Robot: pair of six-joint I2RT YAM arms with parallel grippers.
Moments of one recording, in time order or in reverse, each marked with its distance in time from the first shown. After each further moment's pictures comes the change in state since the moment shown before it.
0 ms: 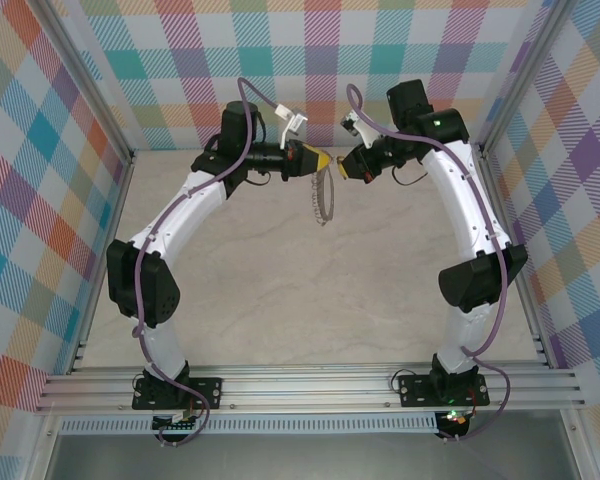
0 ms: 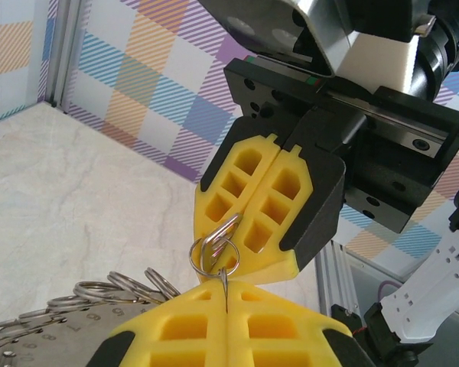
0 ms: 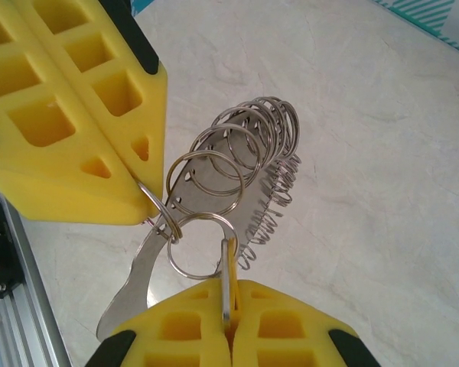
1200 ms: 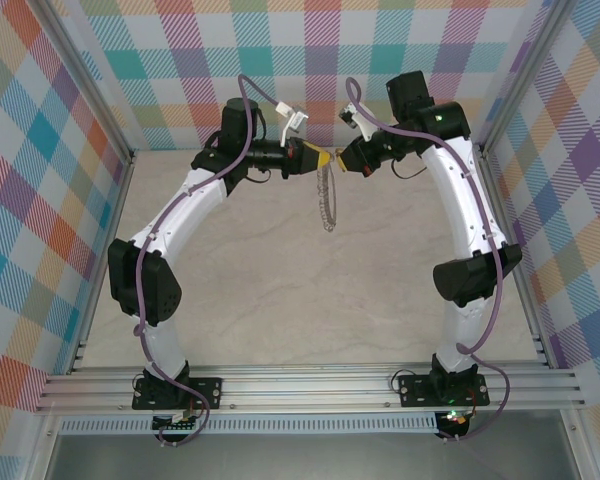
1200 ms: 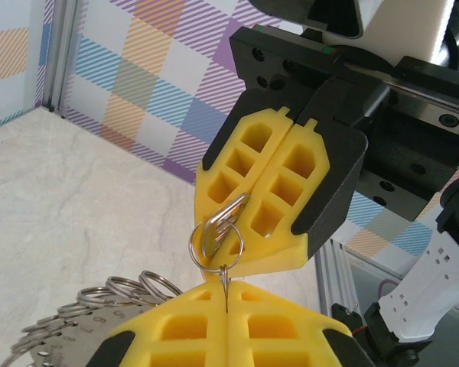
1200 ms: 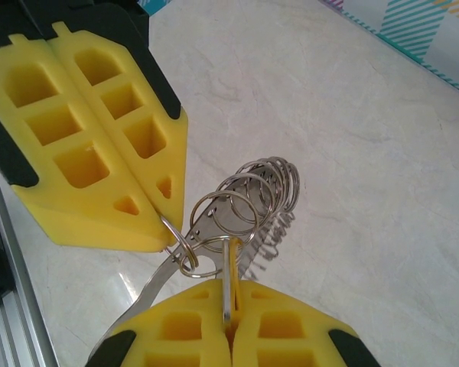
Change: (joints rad) left arm -0.007 0.015 0.039 -0.026 0.012 0.018; right arm 0.012 0.056 0.156 -0.058 0.014 -0.004
